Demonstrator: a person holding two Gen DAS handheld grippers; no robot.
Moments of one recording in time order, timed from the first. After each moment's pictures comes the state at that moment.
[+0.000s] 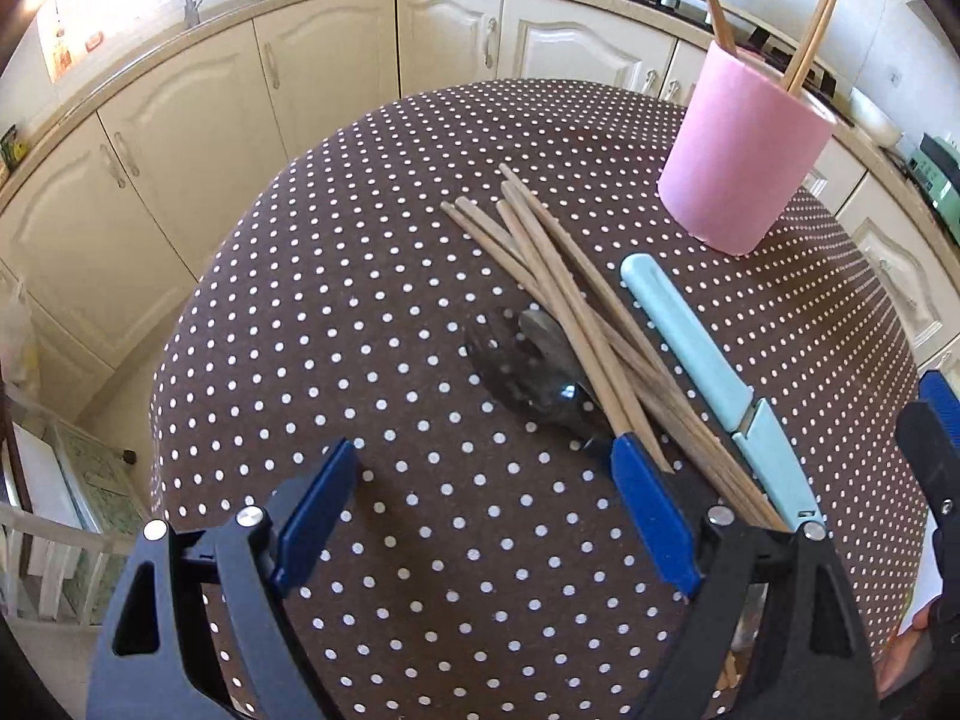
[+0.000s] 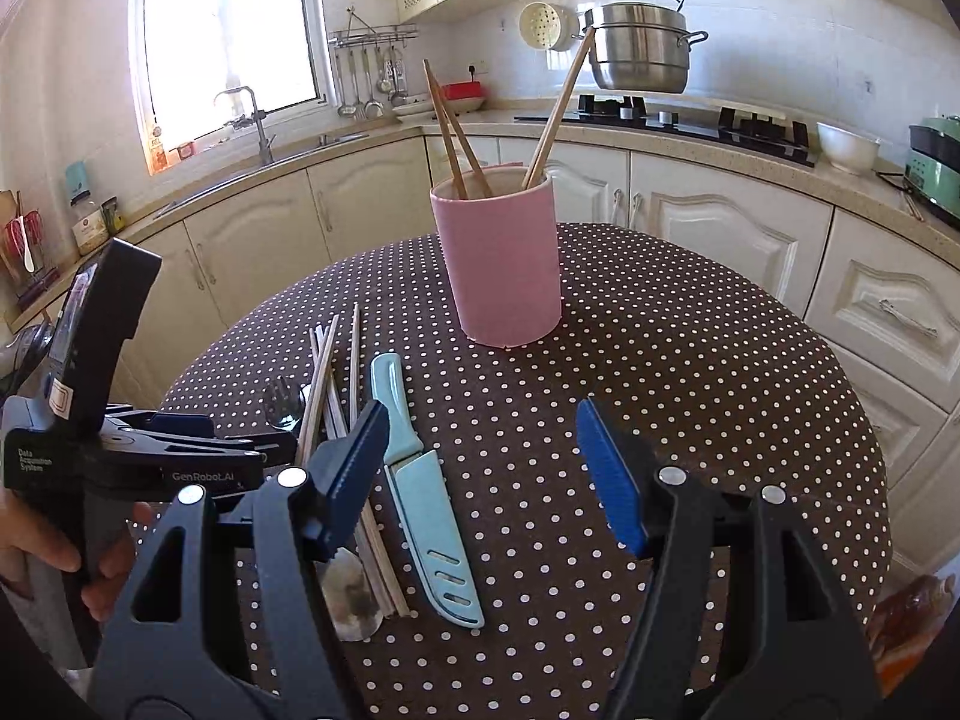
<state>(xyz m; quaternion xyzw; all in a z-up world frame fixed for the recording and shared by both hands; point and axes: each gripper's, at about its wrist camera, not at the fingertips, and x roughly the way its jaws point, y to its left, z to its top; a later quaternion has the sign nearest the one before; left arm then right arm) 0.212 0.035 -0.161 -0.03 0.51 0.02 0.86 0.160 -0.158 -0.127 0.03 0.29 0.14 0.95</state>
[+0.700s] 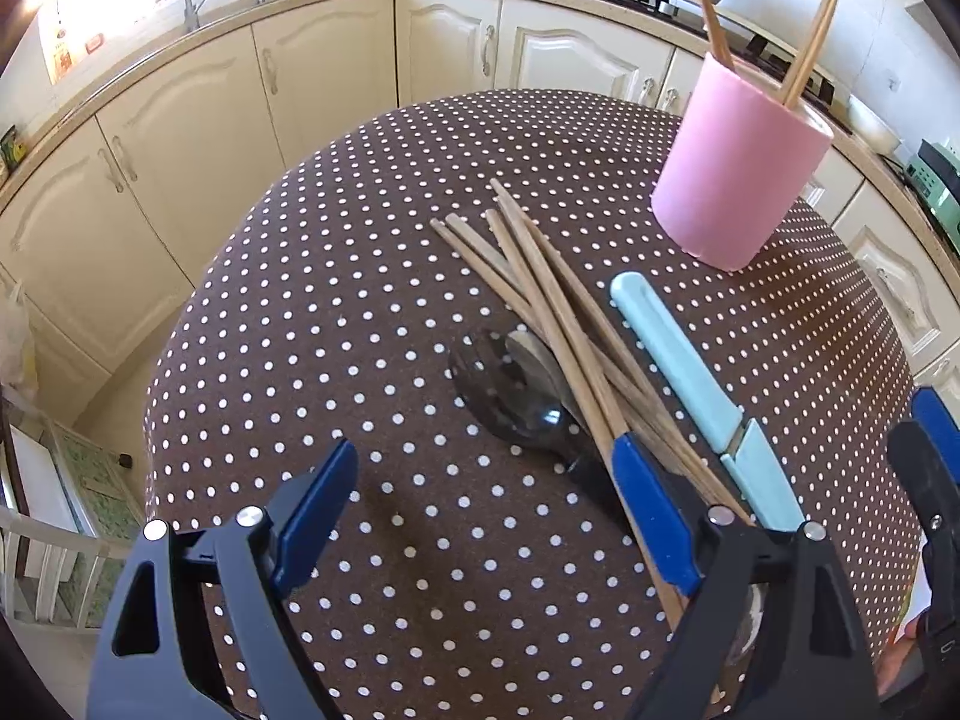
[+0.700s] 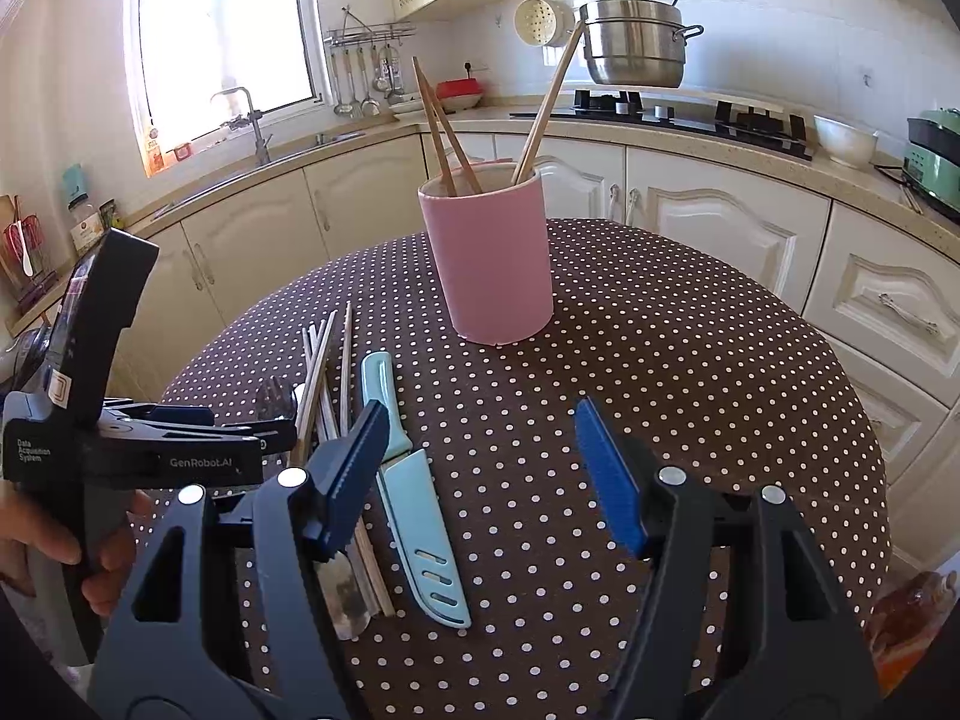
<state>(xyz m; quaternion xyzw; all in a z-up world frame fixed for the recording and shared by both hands) 0.218 0.034 -0.159 -0.04 0.50 0.02 0.86 0.163 -0.163 -0.128 0.03 0.29 0.13 0.95</state>
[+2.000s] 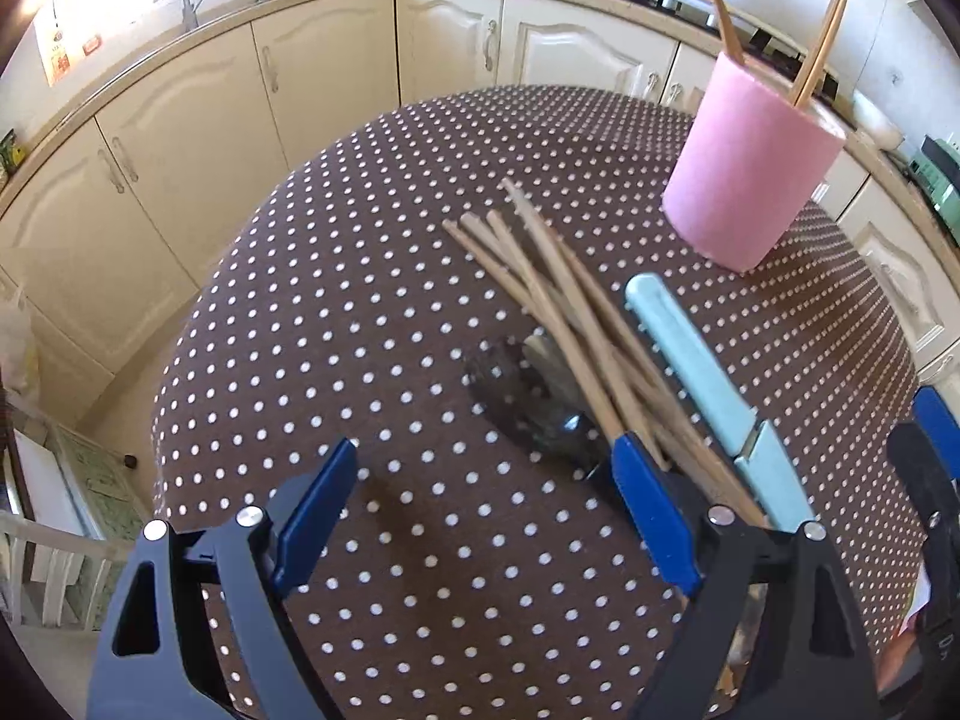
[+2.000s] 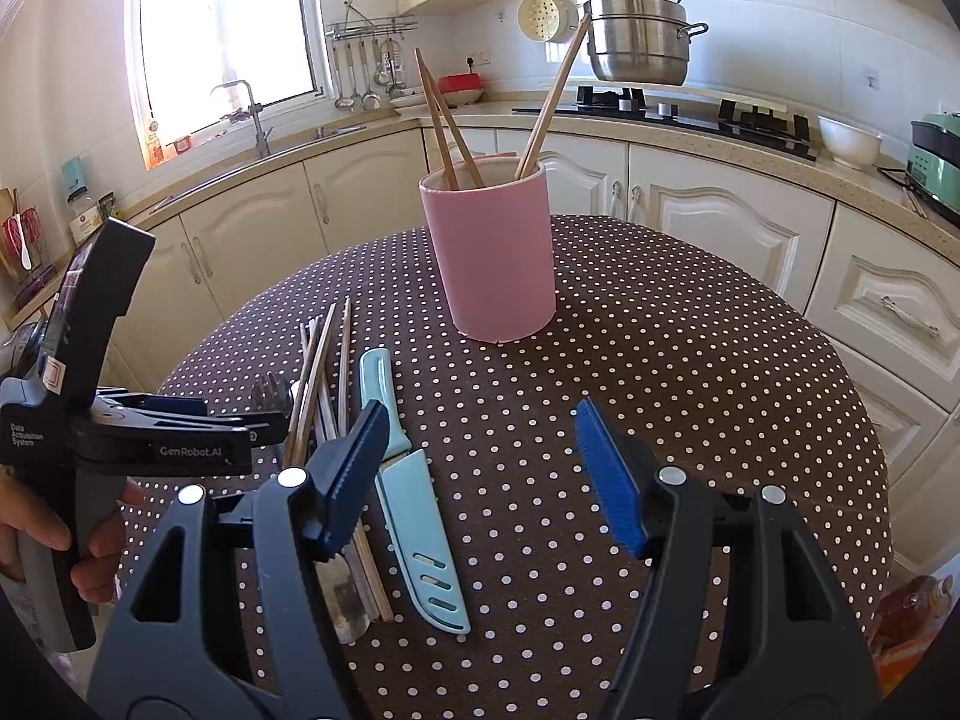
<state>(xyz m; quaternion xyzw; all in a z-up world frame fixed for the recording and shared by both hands) 0.219 0.040 -0.164 -0.03 0.51 0.02 0.86 0.168 -0.158 -0.132 0.03 0.30 0.13 0.94</state>
